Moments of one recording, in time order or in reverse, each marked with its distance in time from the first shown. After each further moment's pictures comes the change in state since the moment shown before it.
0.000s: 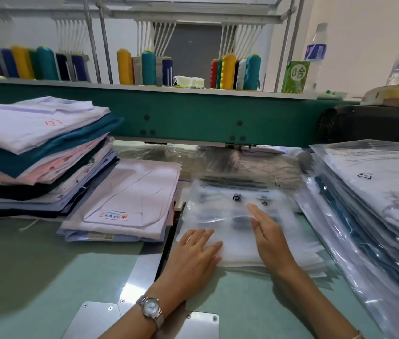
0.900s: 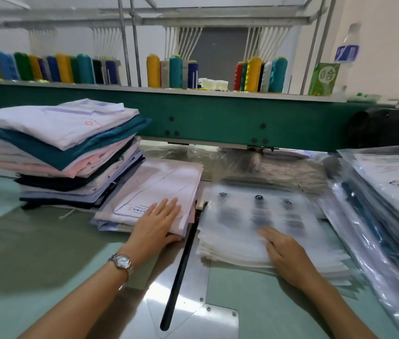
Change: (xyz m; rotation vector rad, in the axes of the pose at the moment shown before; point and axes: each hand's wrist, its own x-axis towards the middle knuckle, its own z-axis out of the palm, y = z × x) left_hand -0.025 -0.128 -0.017 0.188 -0.284 -0.244; right_hand -0.014 0.013 0.000 -0.346 -0.242 -0.078
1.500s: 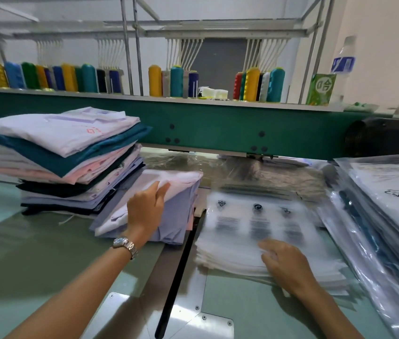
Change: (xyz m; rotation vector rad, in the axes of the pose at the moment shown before) left_hand 0.023 -0.001 -0.063 -0.500 0.785 -0.343; right_hand -0.003 -0.008 -0.008 -0.039 0.034 0.132
